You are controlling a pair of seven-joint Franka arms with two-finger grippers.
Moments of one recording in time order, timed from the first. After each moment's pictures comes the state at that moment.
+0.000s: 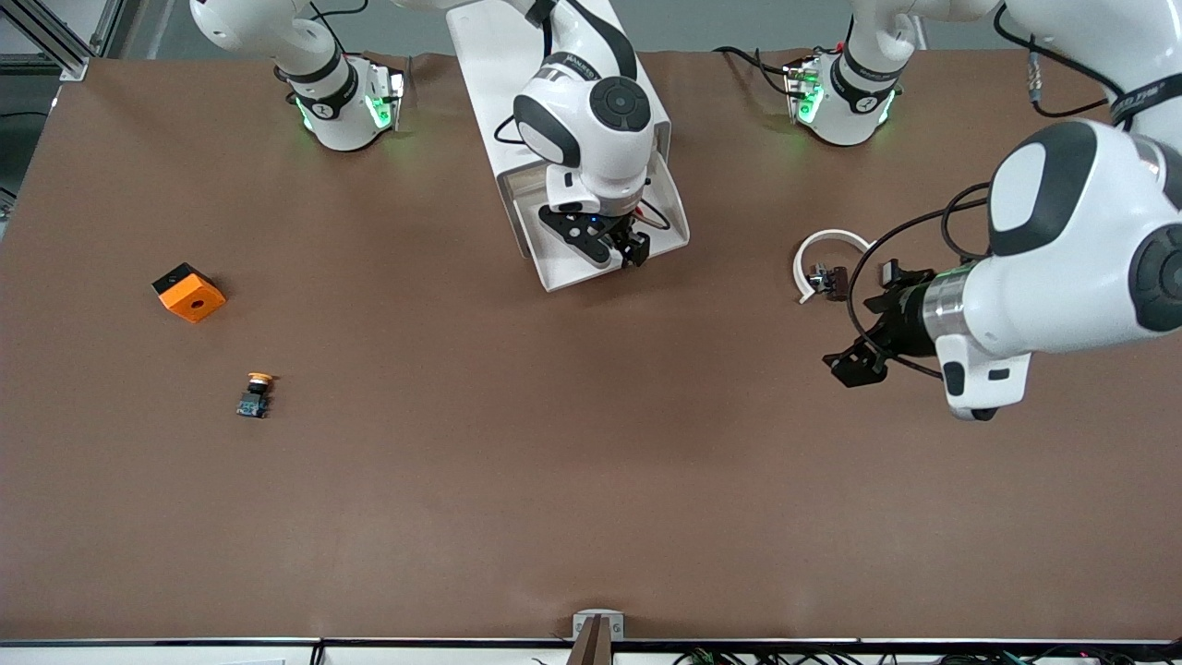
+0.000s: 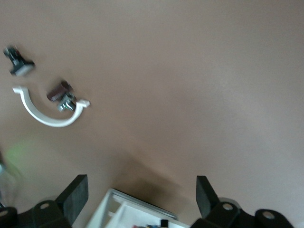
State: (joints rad) left arm -0.29 0.44 0.08 -1.20 -0.26 1.47 -1.02; right arm 0.99 0.51 -0.05 -1.59 0.01 2.06 1.63
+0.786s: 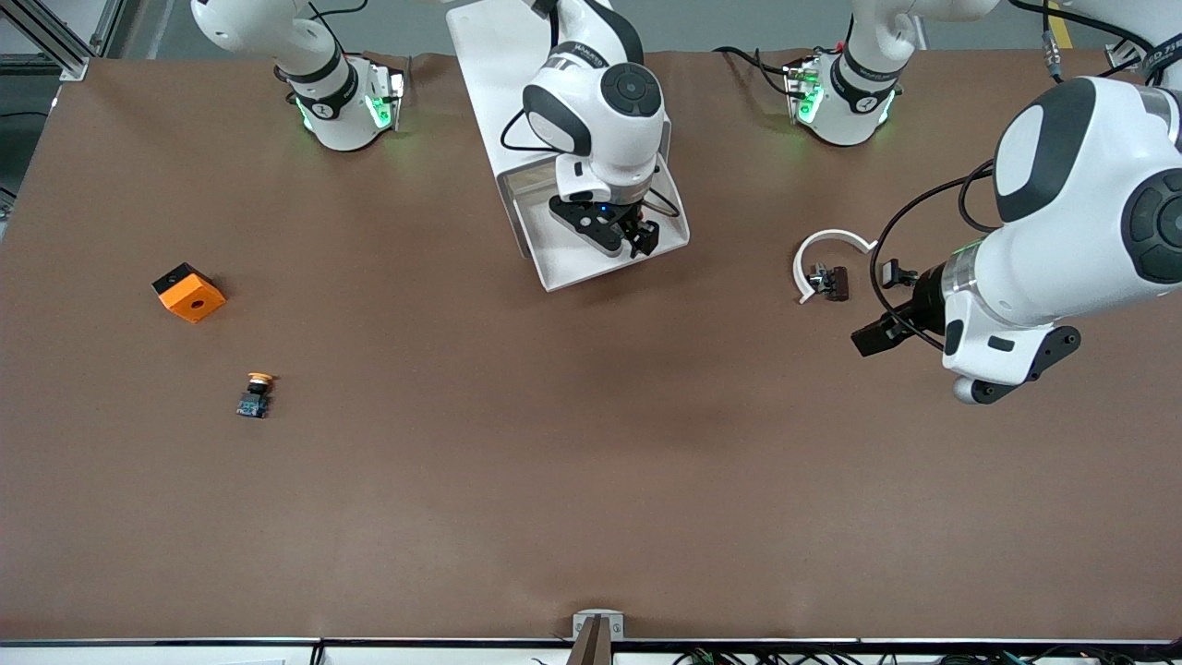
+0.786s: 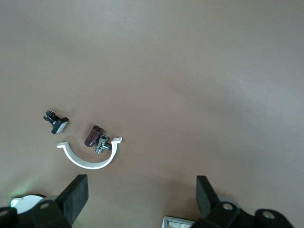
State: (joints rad) left arm -0.29 0.38 0.07 -1.26 -0.11 1.47 -0.74; right arm 1.02 0.51 -0.05 -1.59 0.01 2.06 1.63
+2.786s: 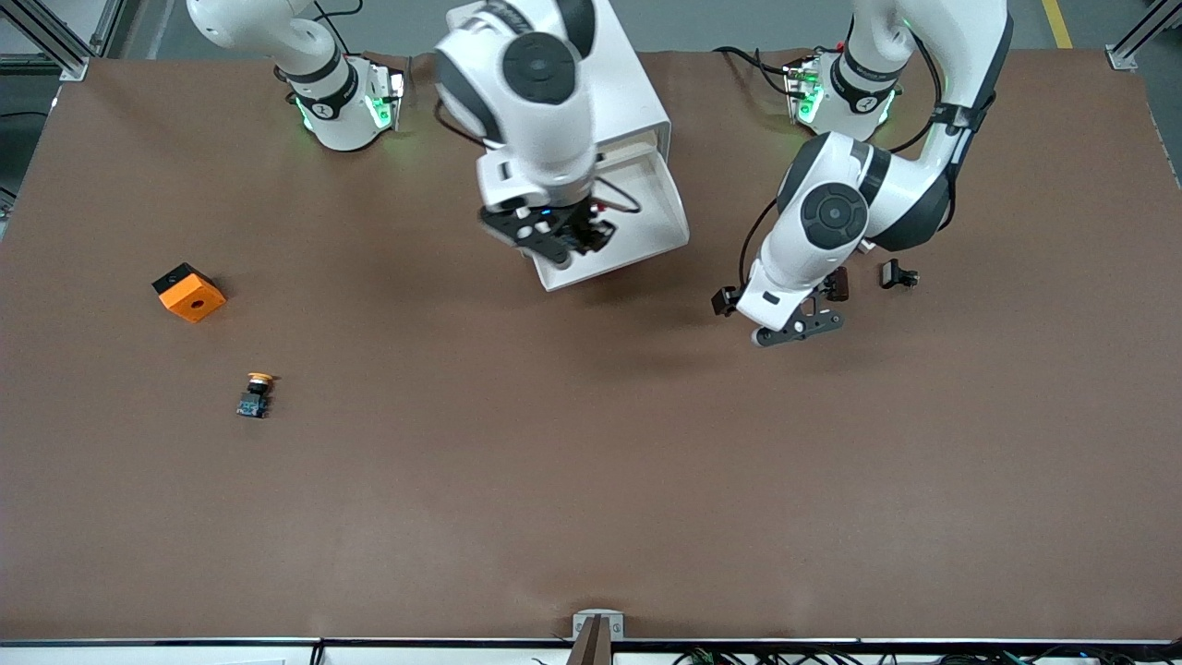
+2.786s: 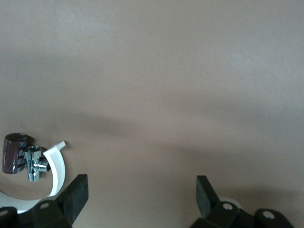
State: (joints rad) left arm -0.42 0.23 -0.09 -2.07 -0.06 2.20 -0.69; right arm 0.81 0.35 -0.08 -1.47 0.10 1.79 1.21
